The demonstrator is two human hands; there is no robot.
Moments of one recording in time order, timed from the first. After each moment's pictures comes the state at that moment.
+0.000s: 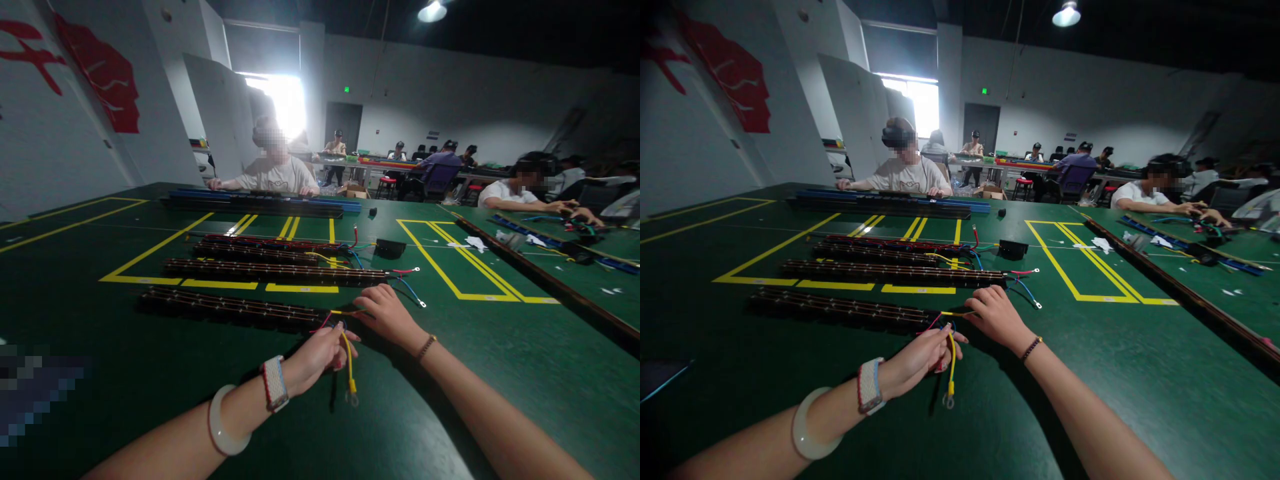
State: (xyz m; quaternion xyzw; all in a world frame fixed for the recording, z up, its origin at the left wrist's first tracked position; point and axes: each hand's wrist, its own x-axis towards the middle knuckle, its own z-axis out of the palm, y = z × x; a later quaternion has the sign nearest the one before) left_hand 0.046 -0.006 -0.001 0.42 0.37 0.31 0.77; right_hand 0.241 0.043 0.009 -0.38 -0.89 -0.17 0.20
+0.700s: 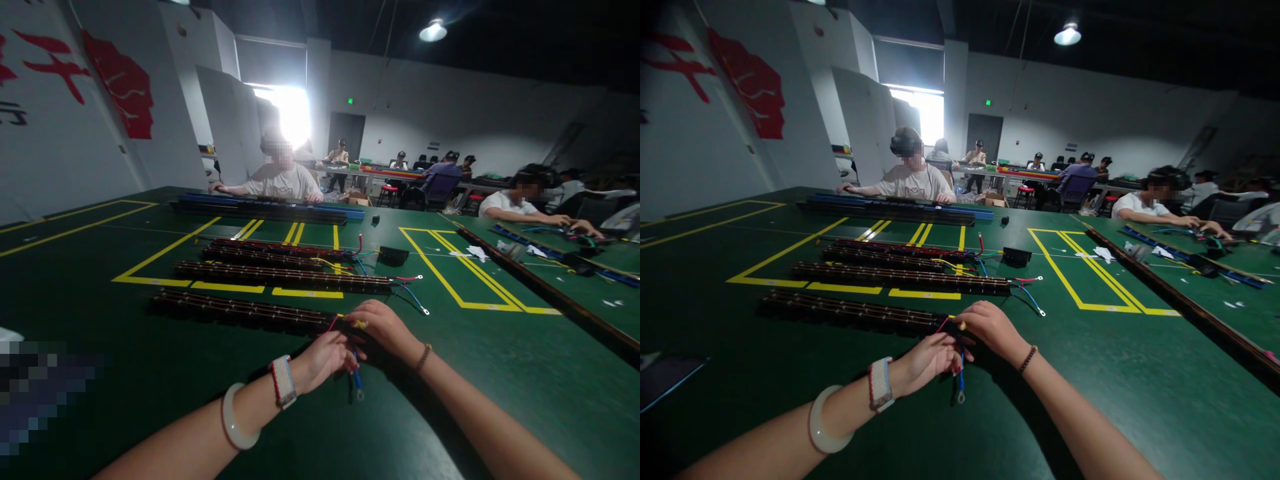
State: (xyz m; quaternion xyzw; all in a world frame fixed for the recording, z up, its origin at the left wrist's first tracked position) left_hand 0.044 0.001 -0.012 0.37 0.30 0.31 0.82; right_hand 0.224 0.034 0.016 -0.26 -0.91 -0.01 0.31
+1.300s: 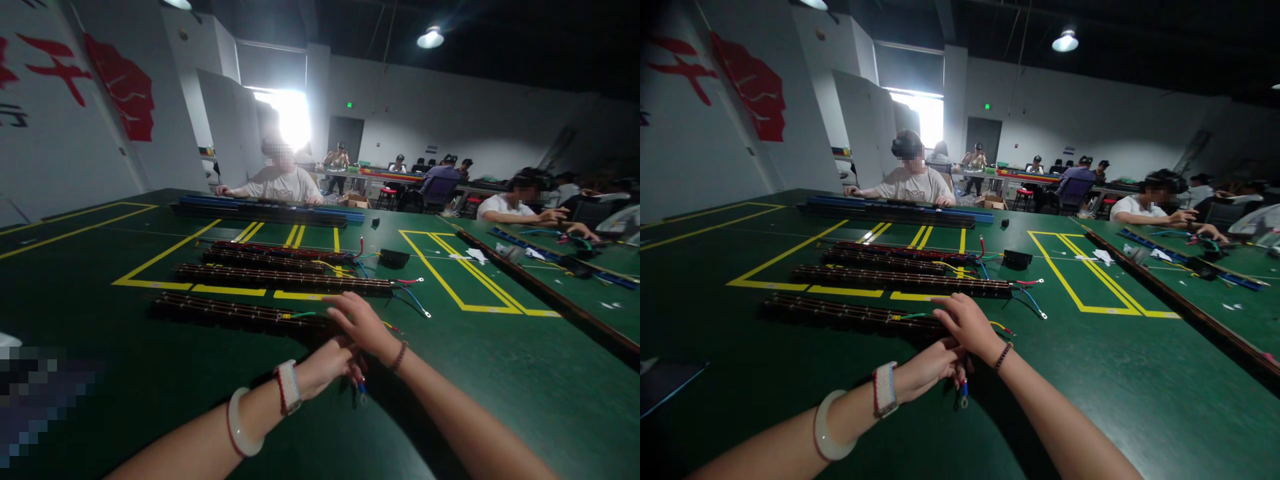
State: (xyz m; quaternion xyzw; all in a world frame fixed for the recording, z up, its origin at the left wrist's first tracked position) left_hand 0.047 -0.002 -0.010 0.46 0.34 0.29 0.77; right_hand 0.166 0.037 0.033 -0.39 -0.86 0.09 0.32
